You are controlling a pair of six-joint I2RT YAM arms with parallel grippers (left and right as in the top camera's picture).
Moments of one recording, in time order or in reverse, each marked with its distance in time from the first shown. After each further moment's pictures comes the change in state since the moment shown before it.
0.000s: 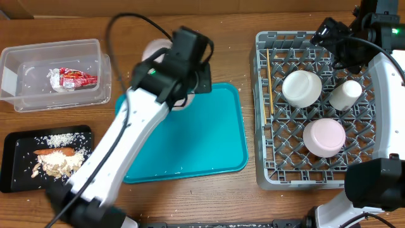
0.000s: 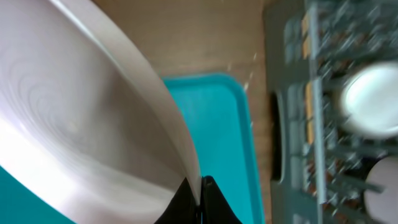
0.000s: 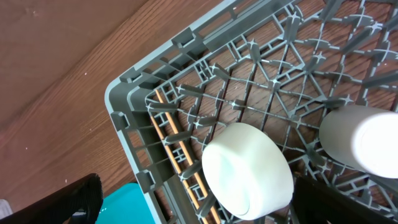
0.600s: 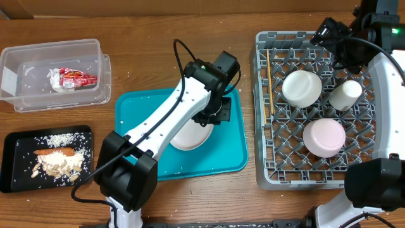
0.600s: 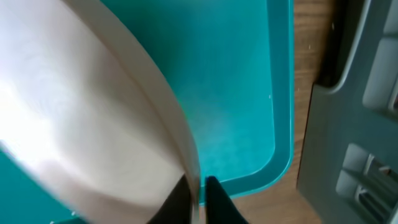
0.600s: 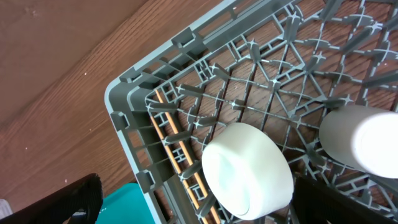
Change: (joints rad) left arm -0.108 0.268 0.000 -0.200 0.158 0.002; right arm 0.000 0.000 0.000 0.000 0.000 0.000
